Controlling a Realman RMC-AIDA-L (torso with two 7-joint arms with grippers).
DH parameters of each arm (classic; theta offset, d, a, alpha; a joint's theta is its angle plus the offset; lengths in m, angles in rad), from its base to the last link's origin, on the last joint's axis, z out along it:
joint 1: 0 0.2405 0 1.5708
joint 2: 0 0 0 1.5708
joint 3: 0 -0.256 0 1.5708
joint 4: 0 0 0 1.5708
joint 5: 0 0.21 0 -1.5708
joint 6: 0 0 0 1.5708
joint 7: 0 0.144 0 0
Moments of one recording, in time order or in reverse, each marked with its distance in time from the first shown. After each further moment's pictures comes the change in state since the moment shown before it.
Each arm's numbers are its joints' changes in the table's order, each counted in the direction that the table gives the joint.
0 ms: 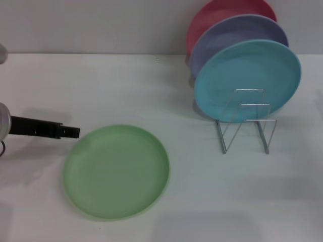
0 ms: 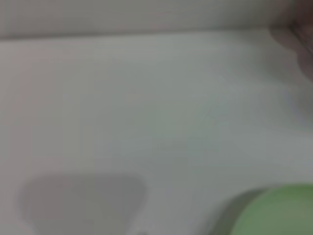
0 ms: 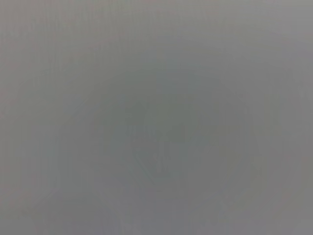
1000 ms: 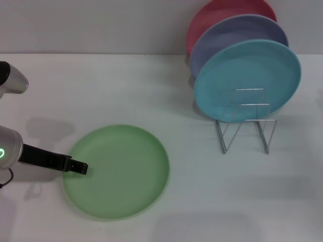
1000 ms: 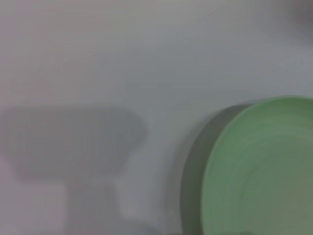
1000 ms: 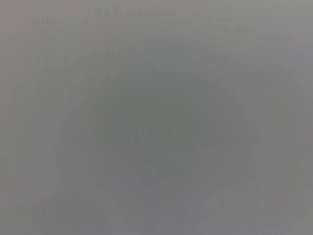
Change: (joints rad) left arm -0.050 0.002 -0.013 0.133 0.011 -0.113 -0.002; right arm 0.004 0.004 -0.008 -0.002 0.004 -0.004 -0.006
